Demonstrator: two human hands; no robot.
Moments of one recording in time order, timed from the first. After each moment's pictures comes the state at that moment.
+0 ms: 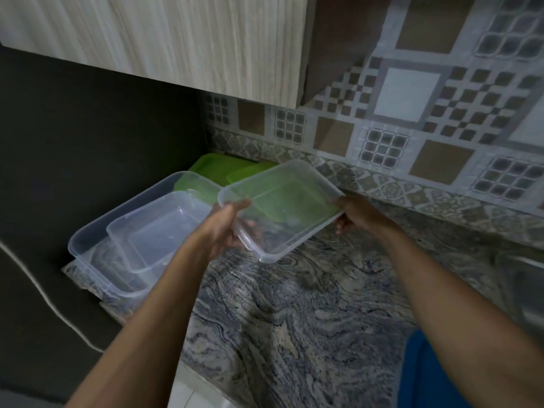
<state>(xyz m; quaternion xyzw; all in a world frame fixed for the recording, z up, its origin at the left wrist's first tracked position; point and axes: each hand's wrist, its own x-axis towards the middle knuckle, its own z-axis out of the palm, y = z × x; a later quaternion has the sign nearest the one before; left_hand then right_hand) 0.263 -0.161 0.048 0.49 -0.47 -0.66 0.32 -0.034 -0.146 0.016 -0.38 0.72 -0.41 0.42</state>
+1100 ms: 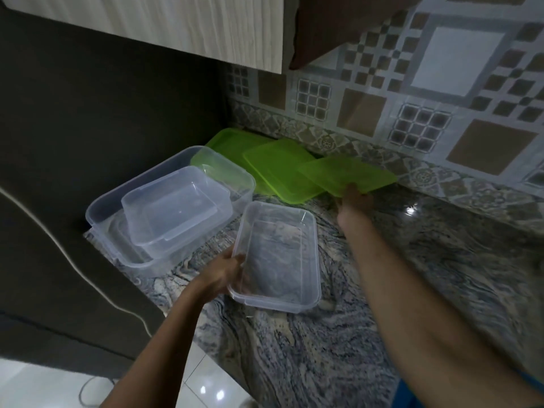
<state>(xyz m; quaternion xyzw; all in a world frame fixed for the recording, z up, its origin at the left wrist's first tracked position) 0.275 -0.100 -0.044 0.59 -0.46 -0.60 0.28 -0.002 -0.198 -0.045 -0.05 0.58 -0.73 0.37</state>
